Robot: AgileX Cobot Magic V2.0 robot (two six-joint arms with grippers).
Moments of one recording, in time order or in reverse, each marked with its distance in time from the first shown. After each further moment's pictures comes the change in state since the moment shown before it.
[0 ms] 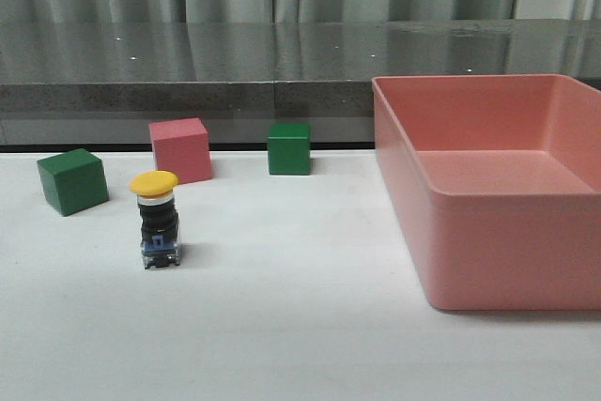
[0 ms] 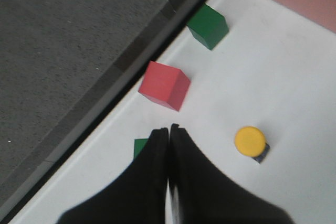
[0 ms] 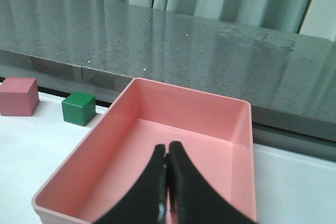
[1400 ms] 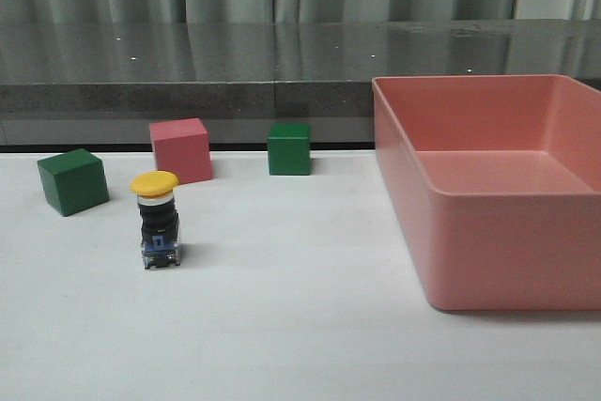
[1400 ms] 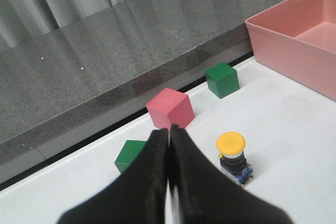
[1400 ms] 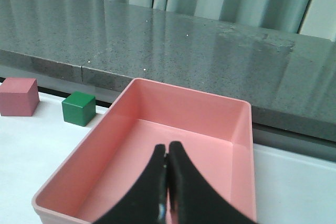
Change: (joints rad) left arm 0.075 -0.767 0.940 -0.213 -0.656 -0.002; right arm 0.000 0.000 0.000 0.000 0.000 0.000
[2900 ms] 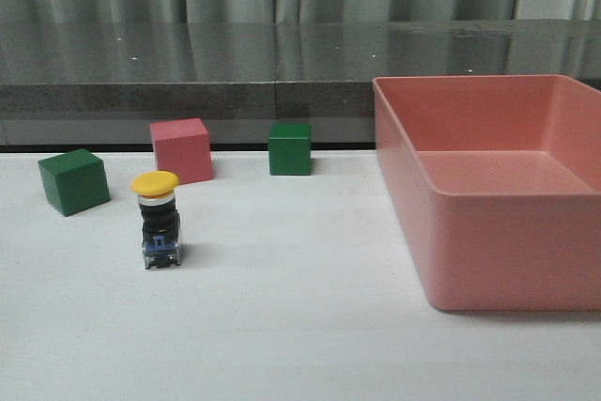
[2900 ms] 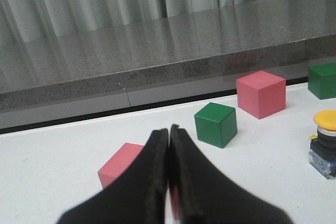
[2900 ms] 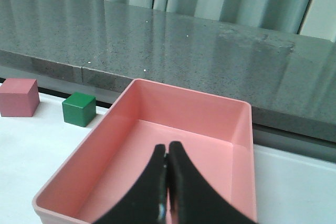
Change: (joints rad) left arm 0.307 -0.482 0.417 0.207 -0.108 -0.338; right arm -0.002 0.000 0.000 0.000 -0.002 0.000
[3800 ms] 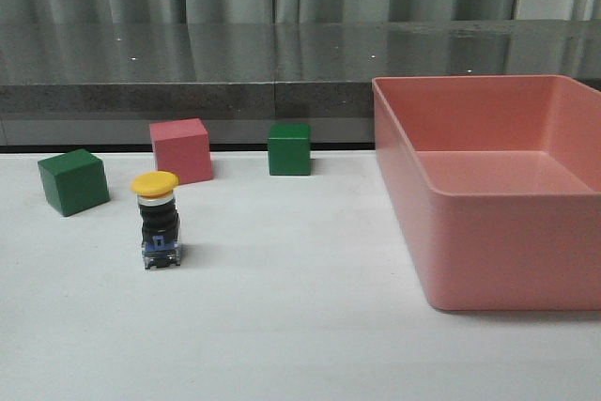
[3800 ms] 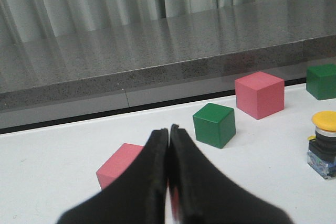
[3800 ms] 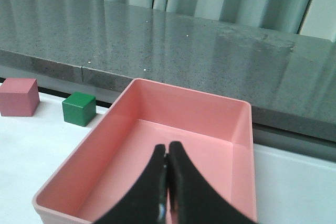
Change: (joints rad) left arm -0.002 0.000 0.000 -0.002 0.000 -0.001; right arm 0.000 0.000 0.004 0.000 0.000 0.000
